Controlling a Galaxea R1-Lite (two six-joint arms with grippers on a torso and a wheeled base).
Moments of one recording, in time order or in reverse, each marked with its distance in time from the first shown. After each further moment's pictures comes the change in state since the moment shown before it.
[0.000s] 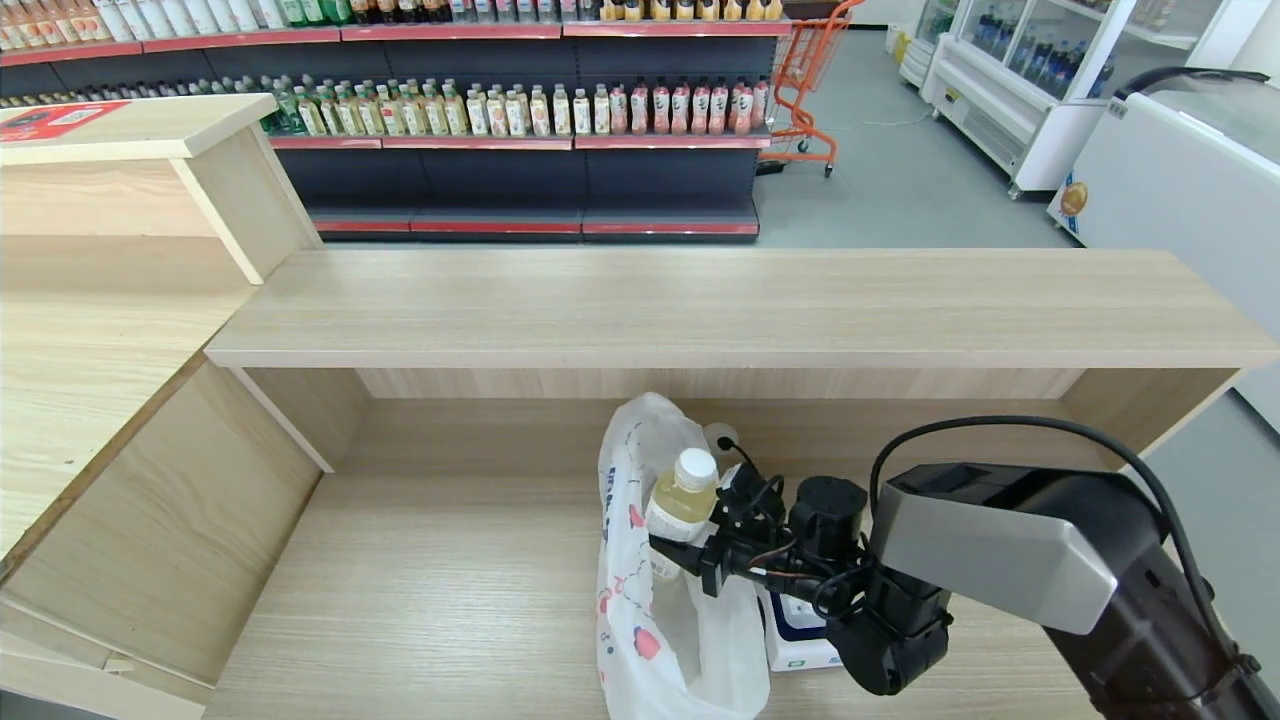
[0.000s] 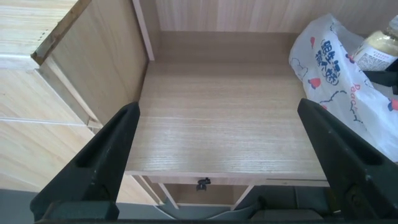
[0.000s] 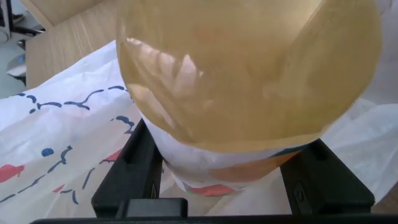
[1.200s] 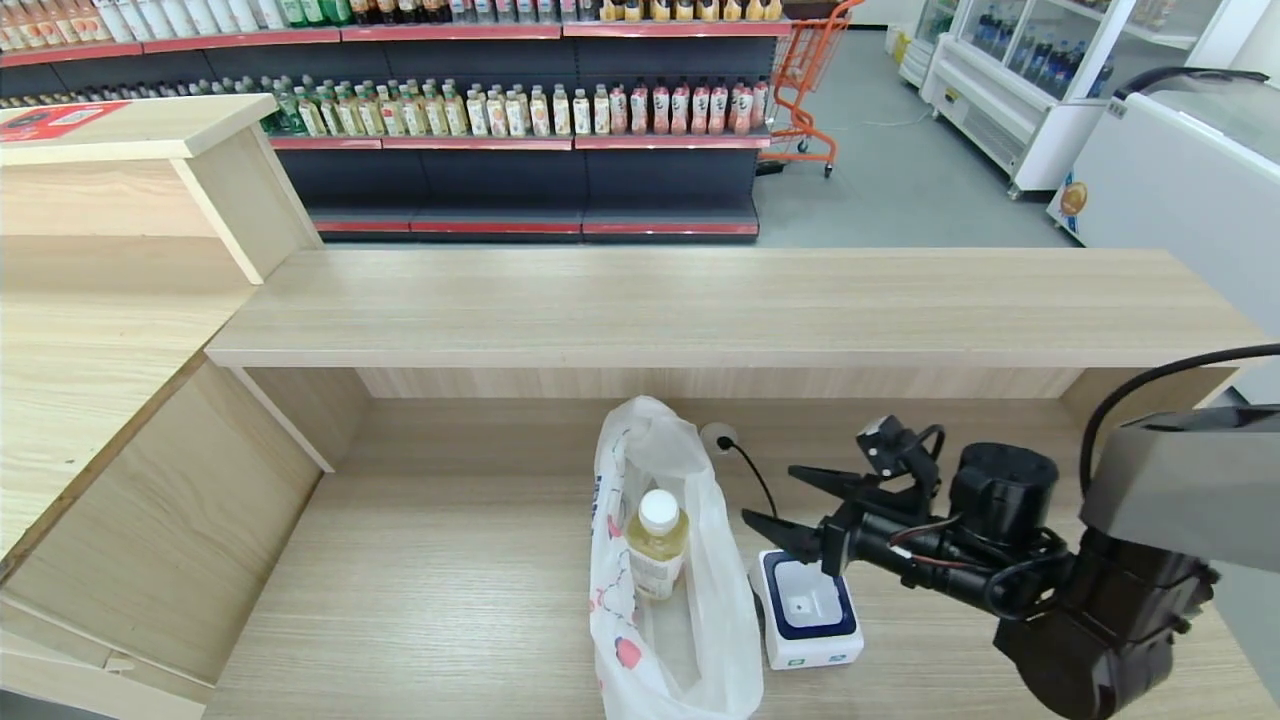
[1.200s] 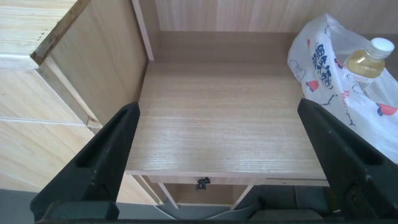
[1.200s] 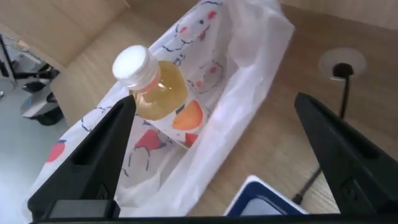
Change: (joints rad) left arm 0.000 0.000 0.000 0.000 0.000 0.000; right arm -0.169 -0.440 0.496 0.002 -0.022 0.164
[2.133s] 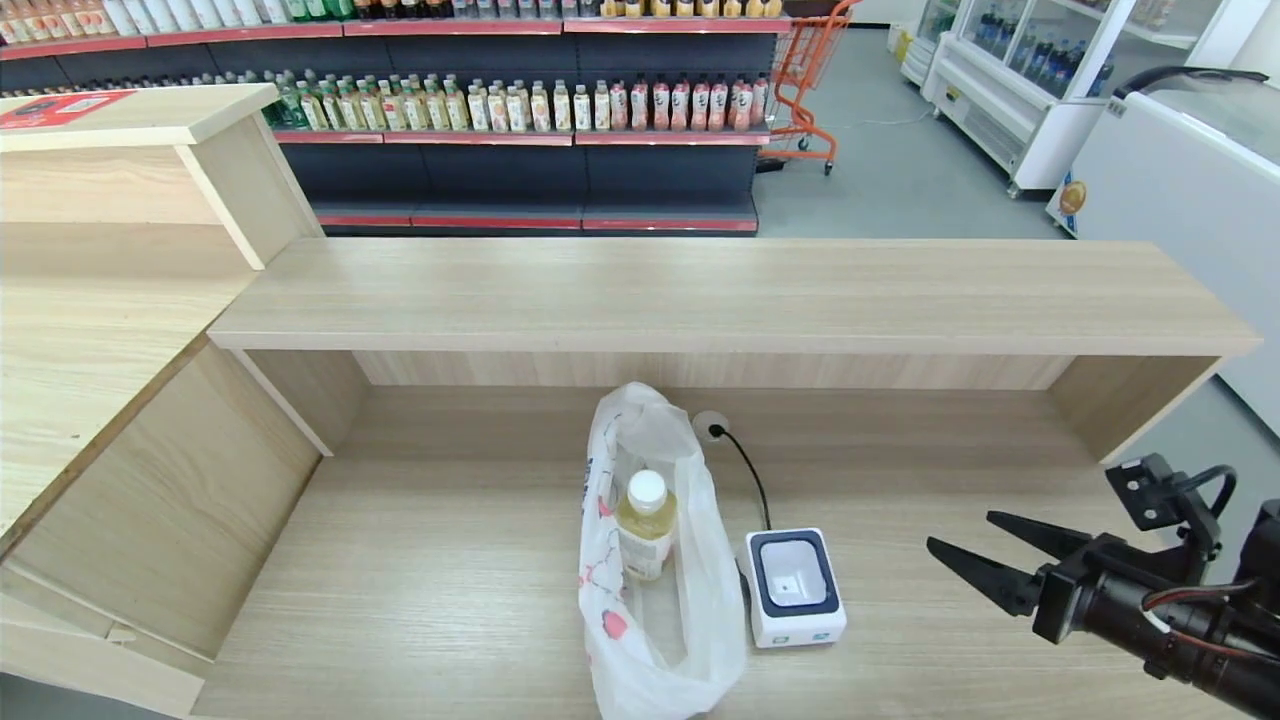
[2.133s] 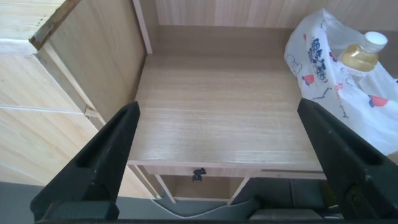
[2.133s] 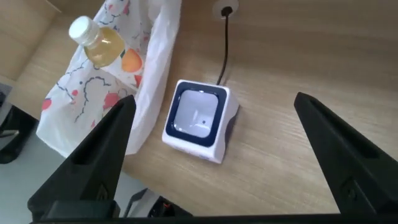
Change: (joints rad) left arm -0.001 0.000 0.000 0.000 0.000 -0.003; right arm -0.340 -0.383 0.470 0.000 -0.003 0.027
